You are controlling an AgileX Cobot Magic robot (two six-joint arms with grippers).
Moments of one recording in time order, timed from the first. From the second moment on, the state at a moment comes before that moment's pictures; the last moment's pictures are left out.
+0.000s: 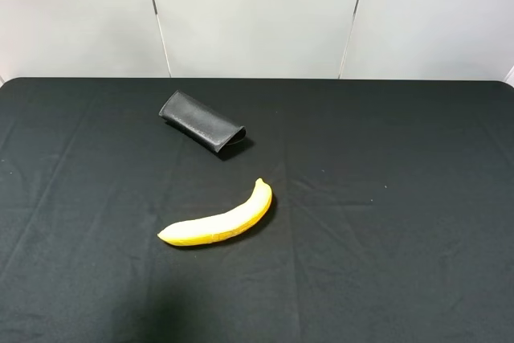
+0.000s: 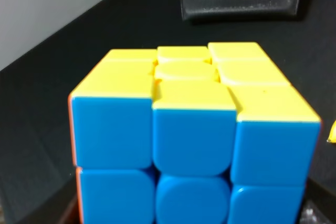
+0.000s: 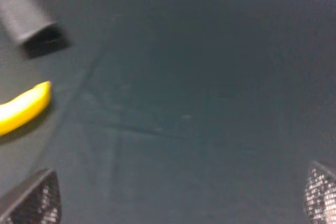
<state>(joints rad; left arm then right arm) -1.04 0.63 -0.80 0.67 1.09 -0.44 0.27 0.00 -0.49 0.01 1.03 0.07</state>
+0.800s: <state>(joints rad) -1.04 0.64 -0.79 0.82 1.15 -0.58 -0.07 0.00 -0.49 0.01 1.03 0.07</state>
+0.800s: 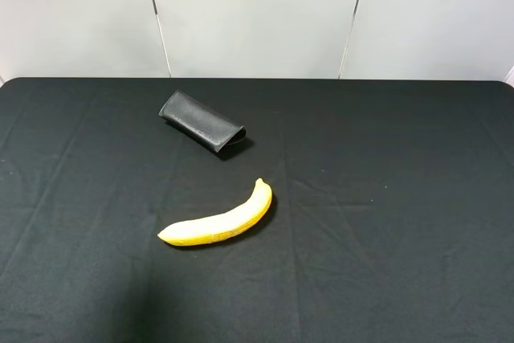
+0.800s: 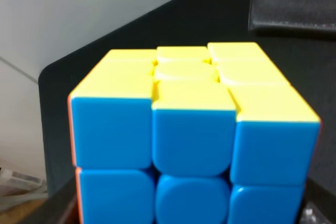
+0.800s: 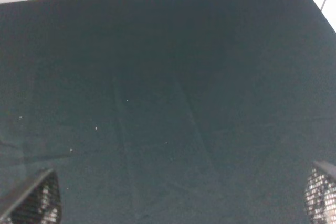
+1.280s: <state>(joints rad) -1.04 0.64 -0.79 0.63 1.04 -0.49 -0.07 0.00 -0.49 0.01 1.03 0.07</state>
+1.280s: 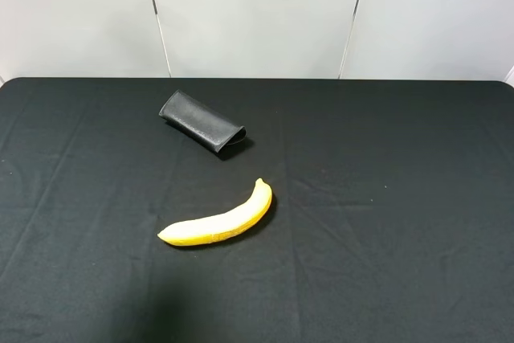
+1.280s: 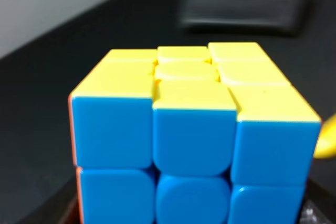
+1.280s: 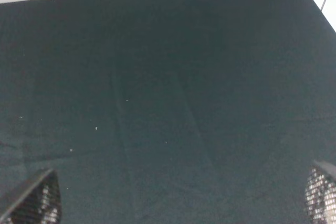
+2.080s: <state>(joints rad) -0.43 0.64 -0.78 -0.07 0.82 0.26 -0.07 0.00 -0.49 0.01 1.03 0.07</state>
